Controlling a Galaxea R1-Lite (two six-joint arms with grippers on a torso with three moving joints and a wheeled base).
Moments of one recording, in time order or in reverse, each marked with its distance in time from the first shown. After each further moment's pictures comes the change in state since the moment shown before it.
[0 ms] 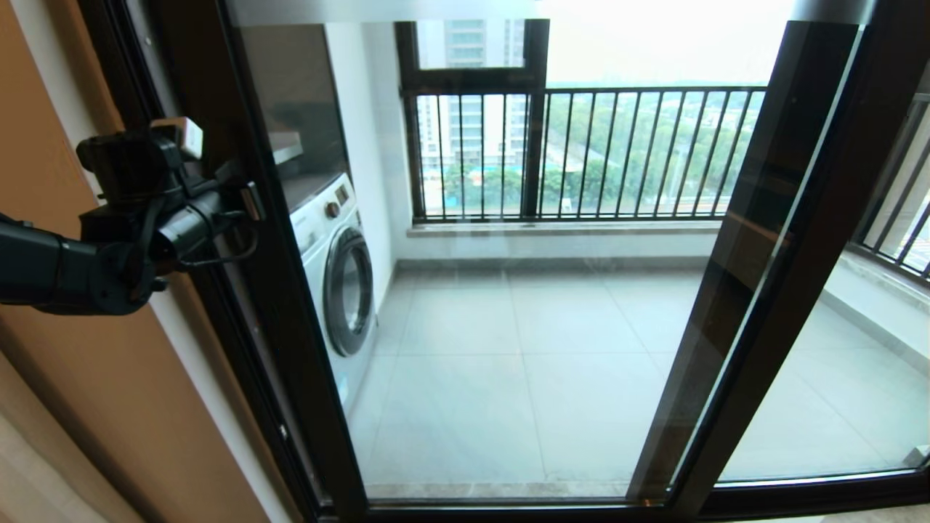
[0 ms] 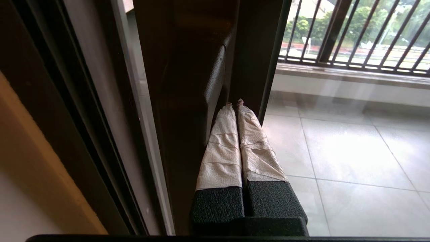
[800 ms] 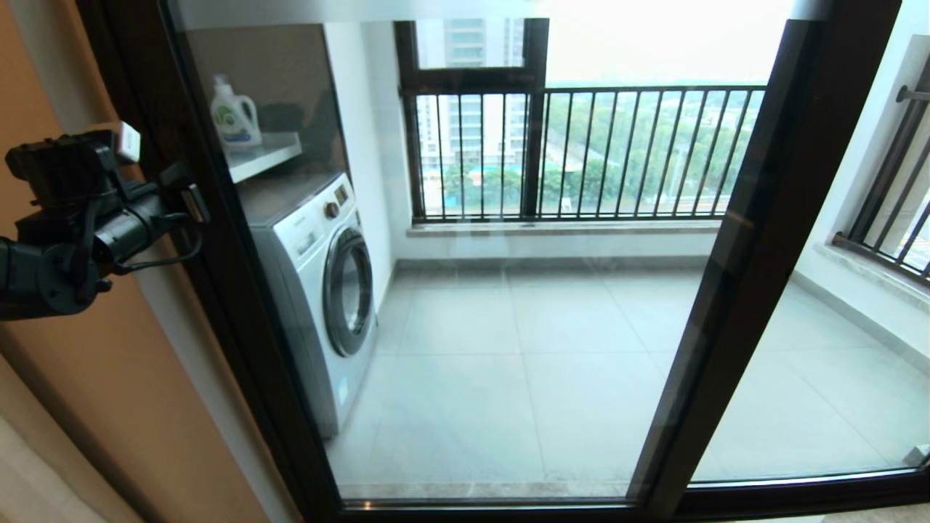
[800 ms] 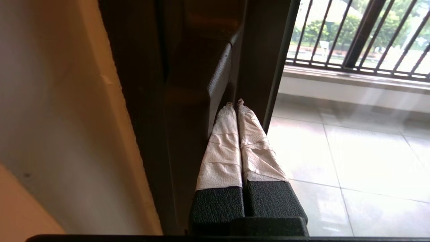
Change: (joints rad) left arm 0.192 0.017 -0.013 -0.003 -0.100 0.006; right arm 0.000 0.000 0.000 0.000 0.001 0.000
